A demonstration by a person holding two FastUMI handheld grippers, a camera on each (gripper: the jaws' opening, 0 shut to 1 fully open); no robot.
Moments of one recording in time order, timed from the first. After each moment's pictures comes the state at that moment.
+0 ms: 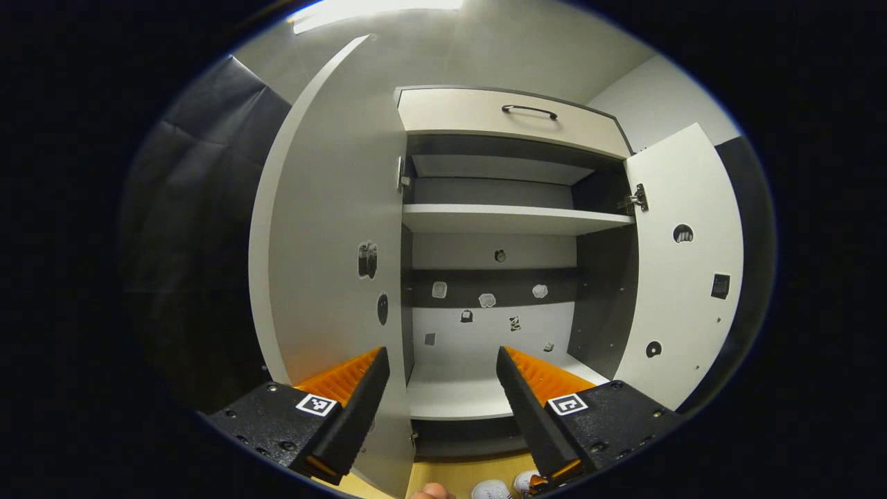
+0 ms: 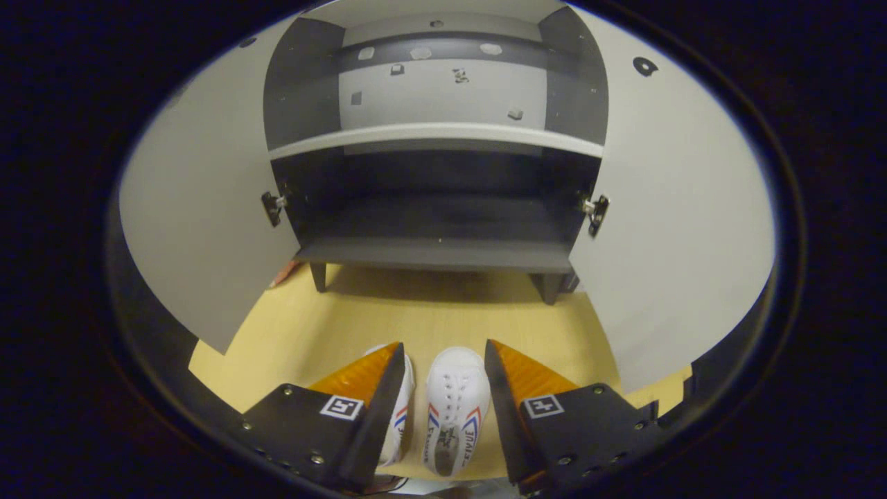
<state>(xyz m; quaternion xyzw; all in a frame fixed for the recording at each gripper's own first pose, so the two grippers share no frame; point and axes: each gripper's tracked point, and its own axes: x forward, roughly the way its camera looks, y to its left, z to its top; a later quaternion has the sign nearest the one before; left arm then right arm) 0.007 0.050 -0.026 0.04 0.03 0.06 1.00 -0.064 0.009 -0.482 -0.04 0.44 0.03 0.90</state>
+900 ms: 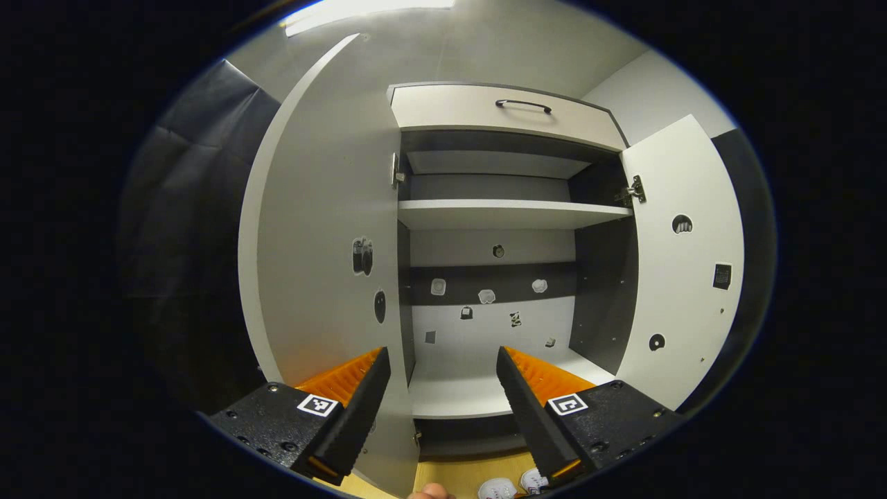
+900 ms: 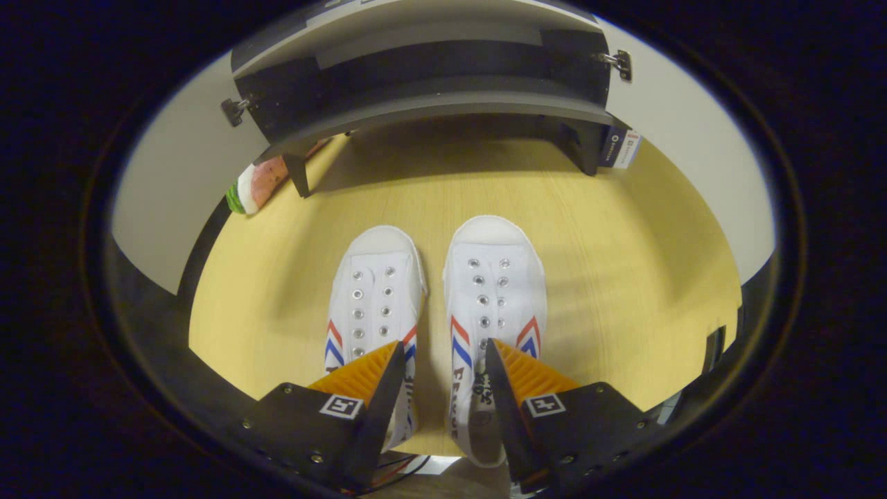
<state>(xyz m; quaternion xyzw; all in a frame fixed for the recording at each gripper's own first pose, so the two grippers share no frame) 0.009 0.050 -0.032 0.05 0.04 0.05 1.00 -0.139 0.015 -0.595 0.01 0.58 0.02 0.81</state>
